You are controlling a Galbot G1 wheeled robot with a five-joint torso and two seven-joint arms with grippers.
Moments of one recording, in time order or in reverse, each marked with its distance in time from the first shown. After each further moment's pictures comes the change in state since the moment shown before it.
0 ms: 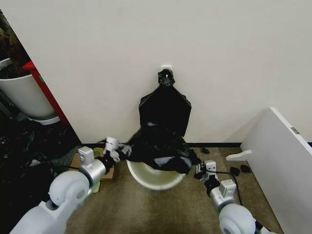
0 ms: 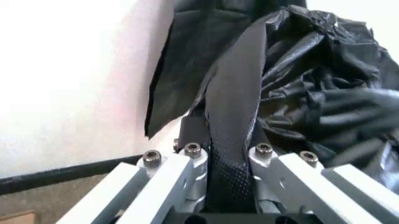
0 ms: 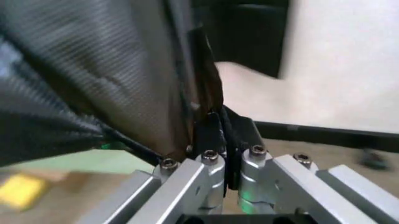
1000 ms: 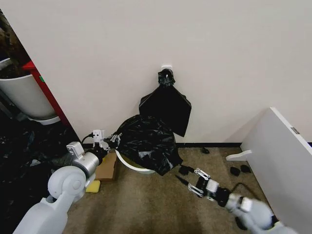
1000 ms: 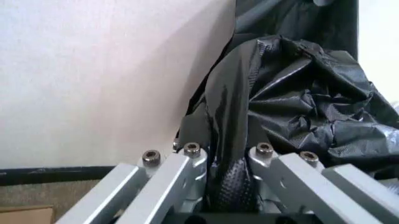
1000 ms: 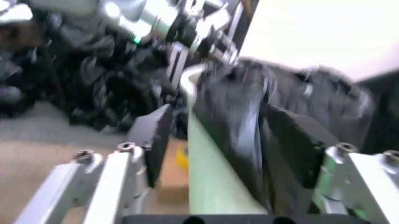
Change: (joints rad) left arm -0.010 -0.065 -0.024 0.063 -0.026 -0.050 -0.070; right arm 0.002 0.008 0.319 -0.184 -0.109 0.564 -1.075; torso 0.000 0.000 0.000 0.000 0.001
